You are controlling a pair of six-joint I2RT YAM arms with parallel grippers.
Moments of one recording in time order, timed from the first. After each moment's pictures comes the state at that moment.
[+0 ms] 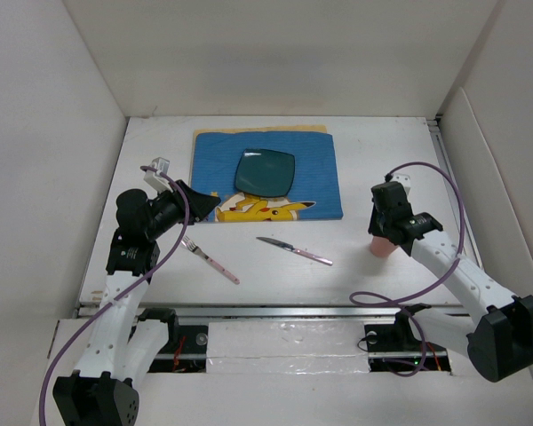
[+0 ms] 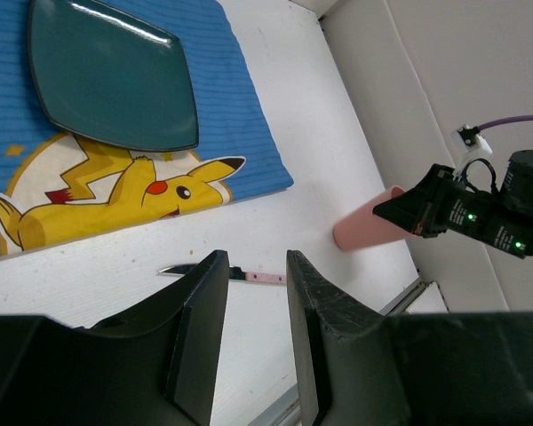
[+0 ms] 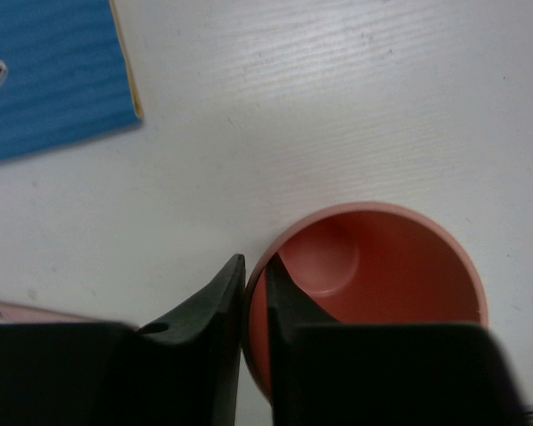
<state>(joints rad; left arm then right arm) -0.06 0.77 0.66 -0.10 0.60 -0.64 0.35 1.09 0.80 -0.59 0.36 0.45</state>
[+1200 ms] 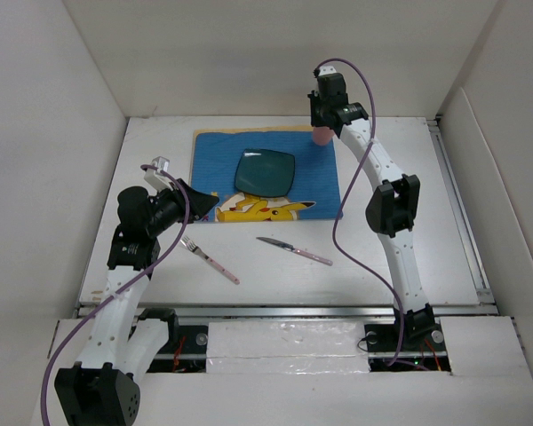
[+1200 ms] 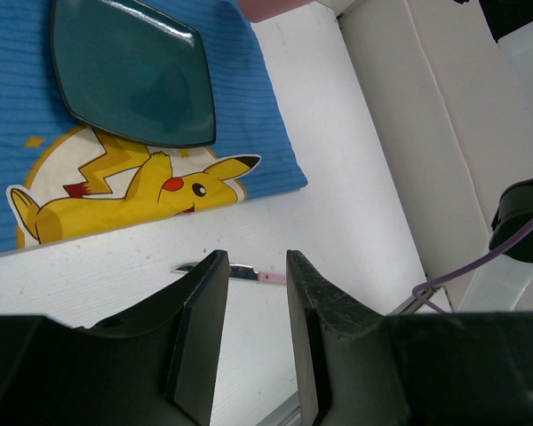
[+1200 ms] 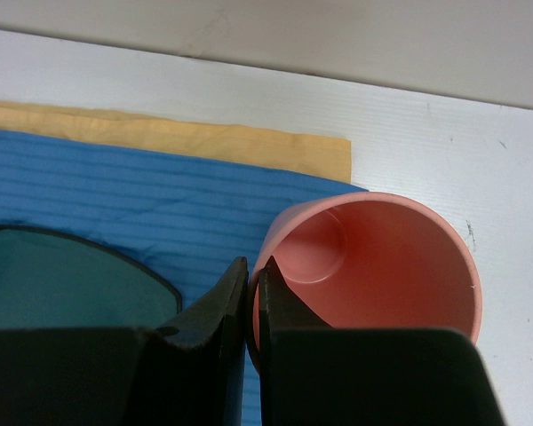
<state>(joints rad) -0.04 0.81 0.66 -0.10 0.60 -0.63 0.34 2.45 2.53 -0.63 0.18 0.11</state>
